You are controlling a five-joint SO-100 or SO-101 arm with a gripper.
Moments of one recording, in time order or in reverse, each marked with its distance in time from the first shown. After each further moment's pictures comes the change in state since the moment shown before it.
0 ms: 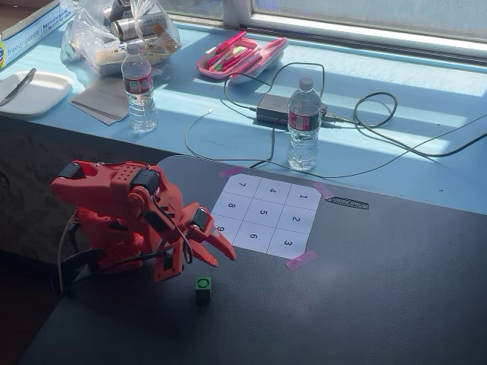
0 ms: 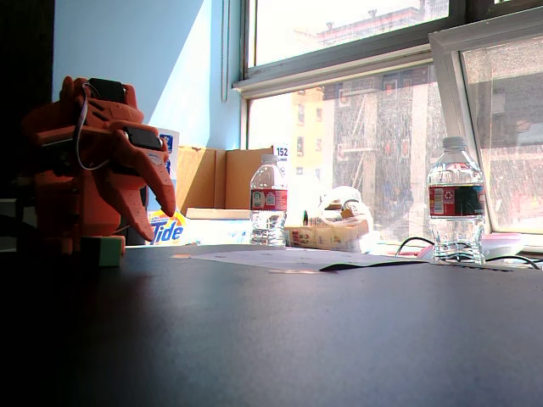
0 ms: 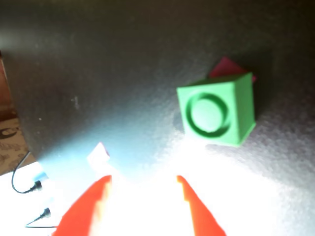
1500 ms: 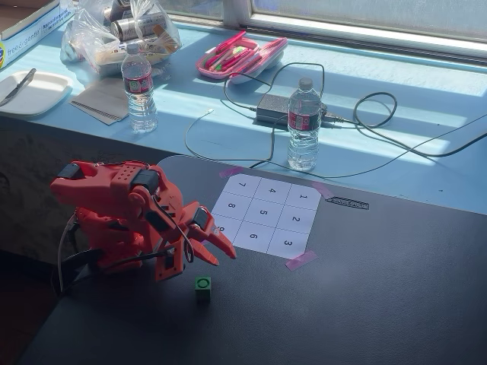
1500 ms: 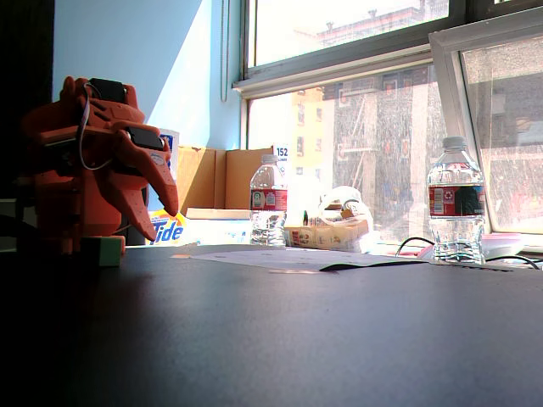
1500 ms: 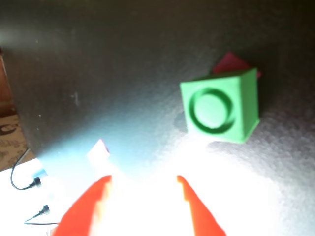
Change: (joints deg) arm -0.9 0.0 0.1 -0.2 0.0
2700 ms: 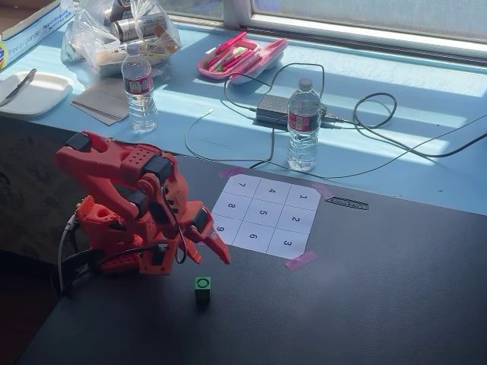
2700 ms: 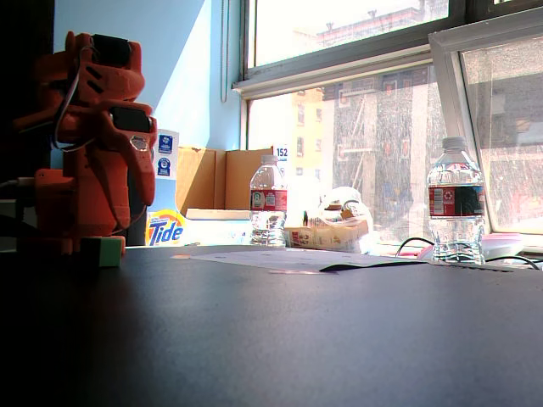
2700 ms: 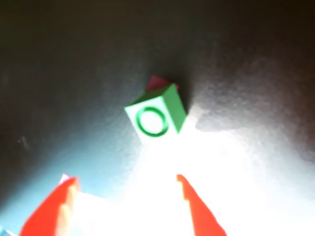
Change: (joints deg) arm 6.7 -36.7 -25.0 8.2 3.7
